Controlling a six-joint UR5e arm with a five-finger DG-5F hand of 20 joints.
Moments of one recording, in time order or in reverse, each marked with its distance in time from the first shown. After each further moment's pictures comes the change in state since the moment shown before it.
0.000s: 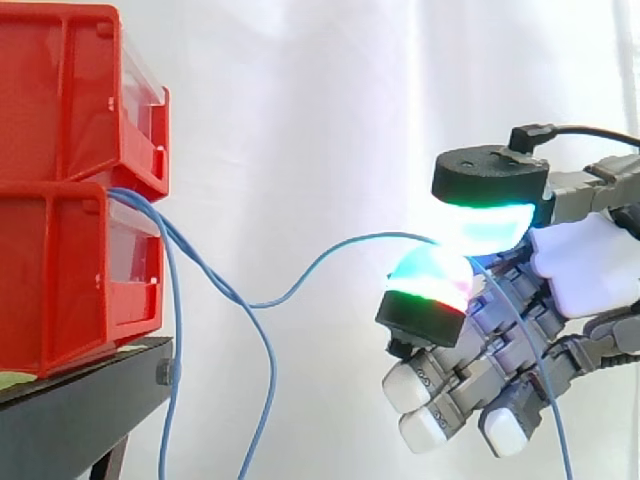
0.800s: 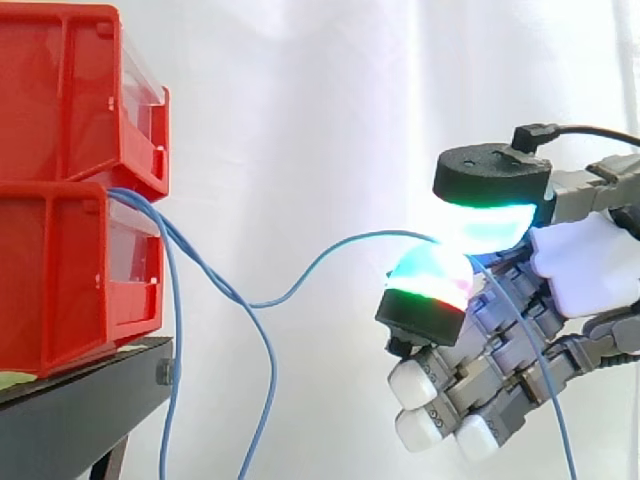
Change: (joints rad) arm 0.000 0.000 0.000 0.001 0.001 -0.011
